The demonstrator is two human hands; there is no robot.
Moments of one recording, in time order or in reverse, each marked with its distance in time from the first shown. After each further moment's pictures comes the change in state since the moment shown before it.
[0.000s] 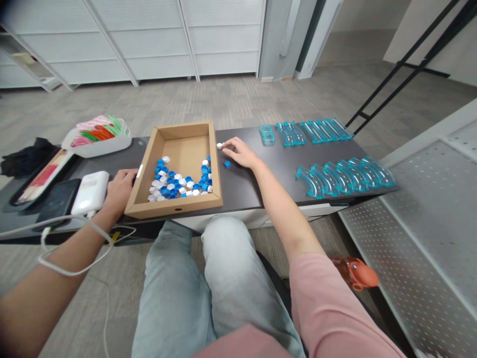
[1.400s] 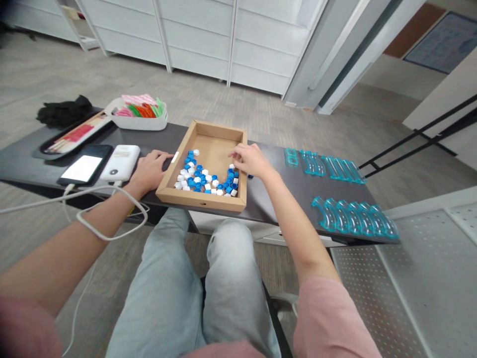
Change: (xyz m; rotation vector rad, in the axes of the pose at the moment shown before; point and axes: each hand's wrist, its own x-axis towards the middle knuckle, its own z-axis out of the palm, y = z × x) left_hand 0.001 0.001 0.015 -0.114 0.067 0.022; right_hand 0.031 -0.103 0.012 -0.477 -0.259 -0.206
